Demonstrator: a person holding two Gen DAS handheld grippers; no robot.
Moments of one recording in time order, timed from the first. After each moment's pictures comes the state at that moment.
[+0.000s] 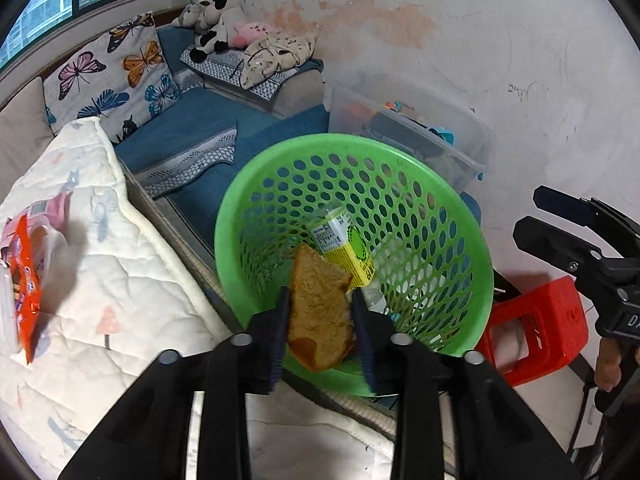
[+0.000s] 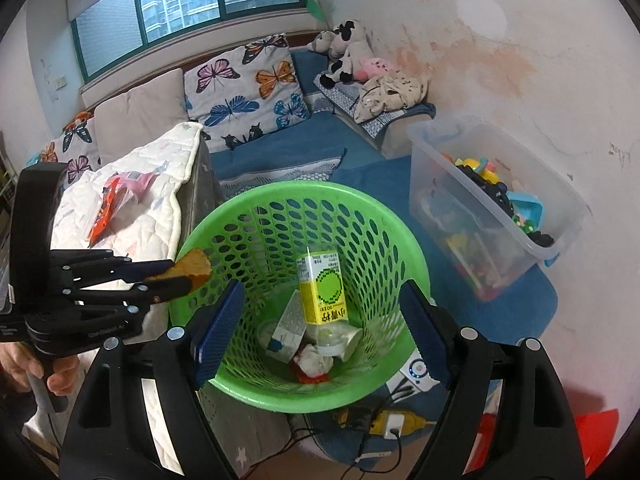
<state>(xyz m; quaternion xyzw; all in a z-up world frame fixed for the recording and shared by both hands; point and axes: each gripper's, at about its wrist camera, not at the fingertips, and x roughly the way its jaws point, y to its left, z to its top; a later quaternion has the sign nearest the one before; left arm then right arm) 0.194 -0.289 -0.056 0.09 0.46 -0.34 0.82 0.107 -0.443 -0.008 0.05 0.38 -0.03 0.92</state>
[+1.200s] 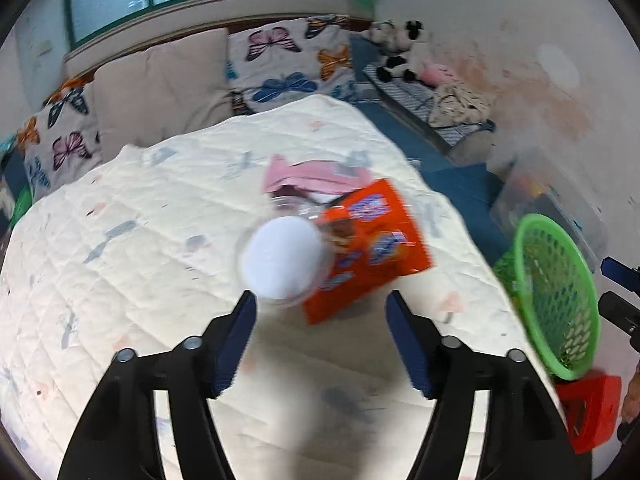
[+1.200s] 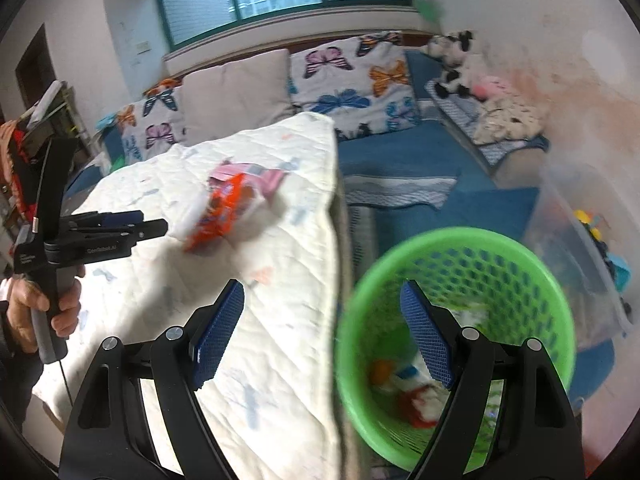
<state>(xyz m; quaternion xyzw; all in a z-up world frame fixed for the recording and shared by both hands) 0.258 -0.040 -0.026 0.01 0.45 -0.09 0.89 0.191 -0.294 0.007 0.02 0.39 0.14 0.91</state>
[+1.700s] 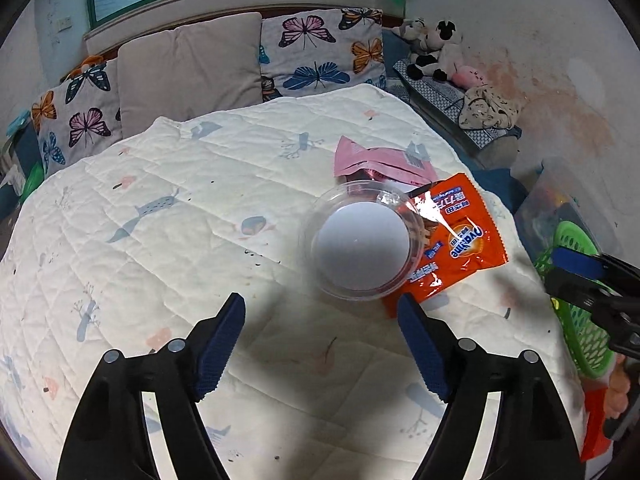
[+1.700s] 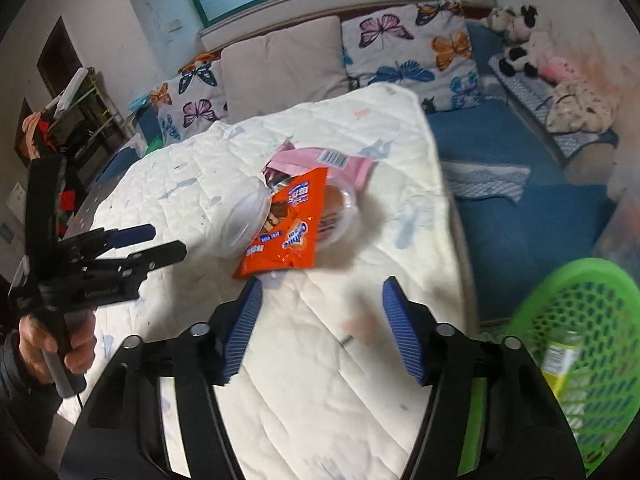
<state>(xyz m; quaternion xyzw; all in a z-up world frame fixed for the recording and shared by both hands) 0.265 0.009 -0.047 0.00 0.46 -0.07 0.88 0.266 -0.212 -0.034 0.04 0.44 0.21 0.87</state>
